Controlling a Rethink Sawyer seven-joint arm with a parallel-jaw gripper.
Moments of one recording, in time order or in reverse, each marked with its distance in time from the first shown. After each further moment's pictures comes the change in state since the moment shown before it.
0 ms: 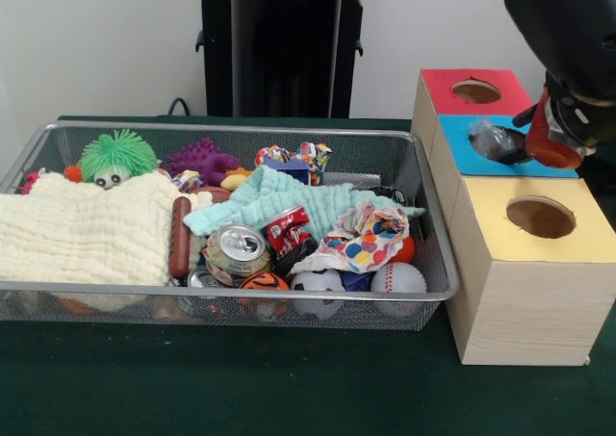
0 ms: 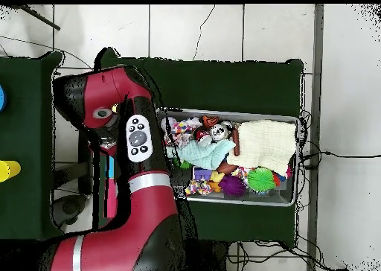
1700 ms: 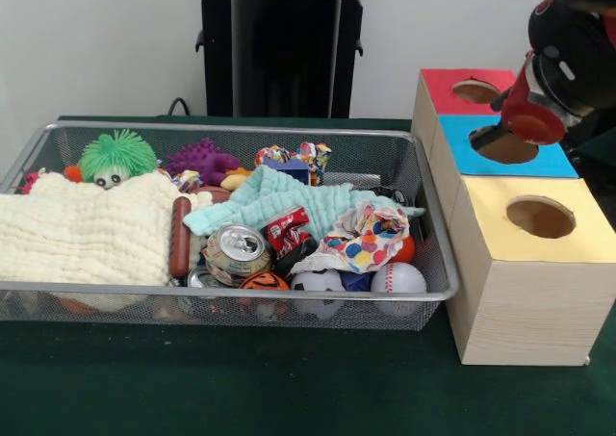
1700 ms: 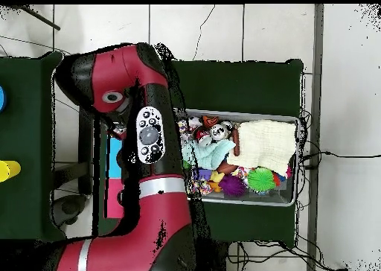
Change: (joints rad) arm -0.049 -0.061 -0.049 -0.094 -0.063 0.059 0.000
